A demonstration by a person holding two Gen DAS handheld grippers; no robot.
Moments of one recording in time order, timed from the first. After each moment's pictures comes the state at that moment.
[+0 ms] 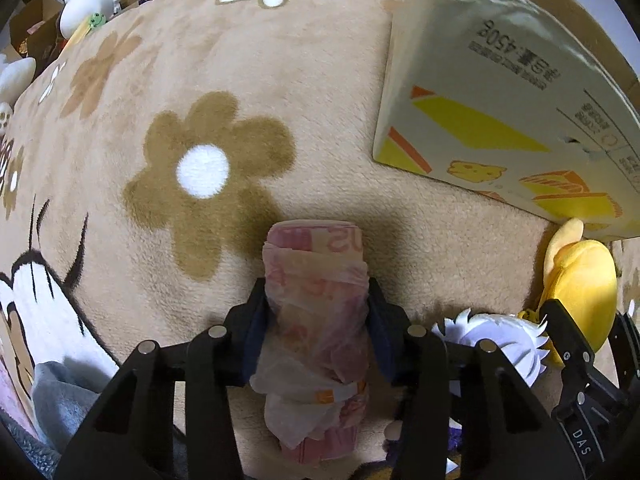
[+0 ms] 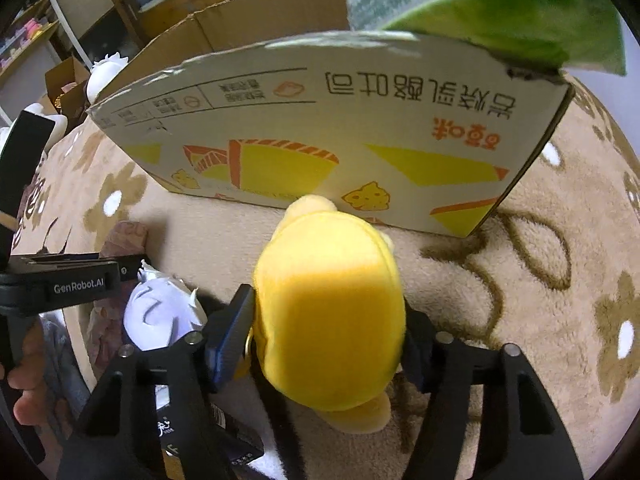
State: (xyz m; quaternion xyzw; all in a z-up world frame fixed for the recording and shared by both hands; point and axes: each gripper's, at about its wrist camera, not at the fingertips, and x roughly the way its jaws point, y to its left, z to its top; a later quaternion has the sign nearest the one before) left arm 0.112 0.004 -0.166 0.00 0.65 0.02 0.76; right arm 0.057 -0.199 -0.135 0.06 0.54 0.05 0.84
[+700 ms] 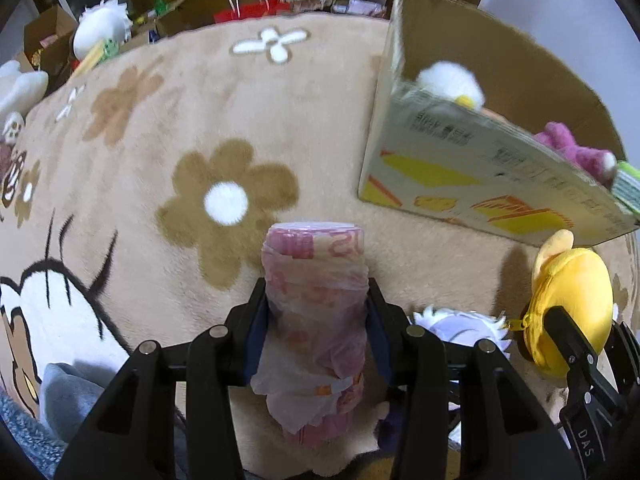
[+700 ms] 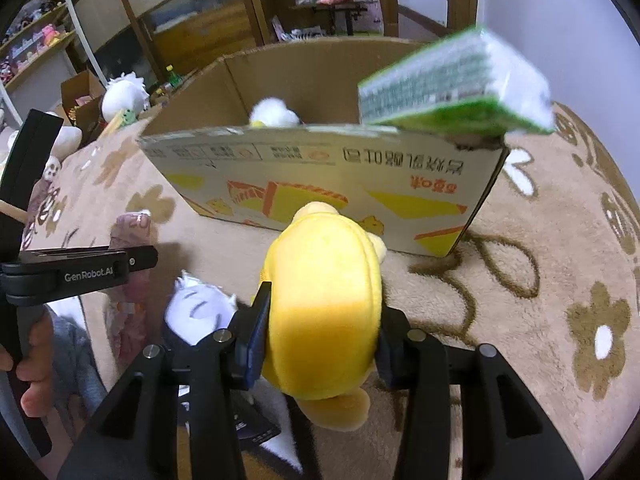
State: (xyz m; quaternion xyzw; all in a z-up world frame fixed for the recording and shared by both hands) left arm 0.083 0.026 -0.114 -0.01 0.59 0.00 0.81; right arm 0.032 -0.201 -0.090 0.06 0.49 0.05 0.87
